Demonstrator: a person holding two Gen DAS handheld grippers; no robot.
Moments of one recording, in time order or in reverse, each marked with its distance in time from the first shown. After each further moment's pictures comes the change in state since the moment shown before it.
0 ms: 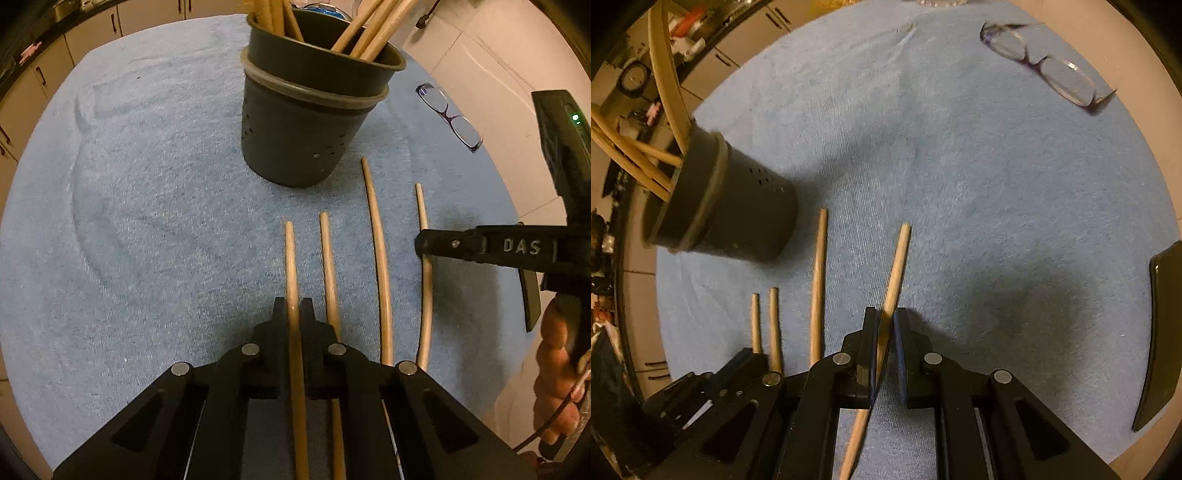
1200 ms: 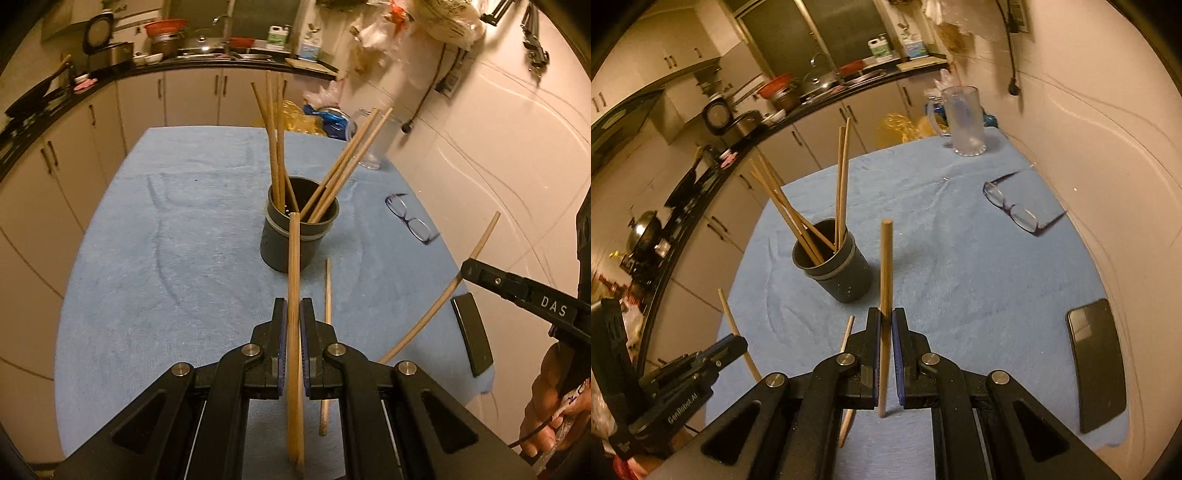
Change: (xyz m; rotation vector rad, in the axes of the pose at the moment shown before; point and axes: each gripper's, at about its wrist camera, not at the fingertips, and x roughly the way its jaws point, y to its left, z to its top) left arm -0.143 -0.023 -0.034 -0.093 -0.377 0.039; right arm -0.161 0.012 -0.078 -0.184 -0.462 0.115
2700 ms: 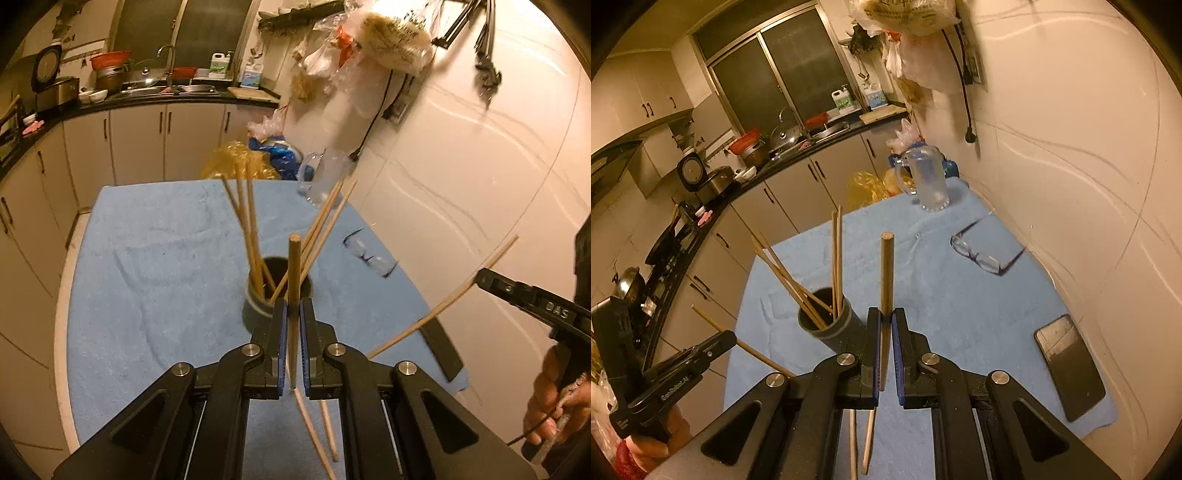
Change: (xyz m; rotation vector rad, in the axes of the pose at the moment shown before) left arm -0.030 0.026 0.077 0.148 -0.084 -0.231; right arm -0.068 0.027 0.027 0.122 -0.208 -0.133
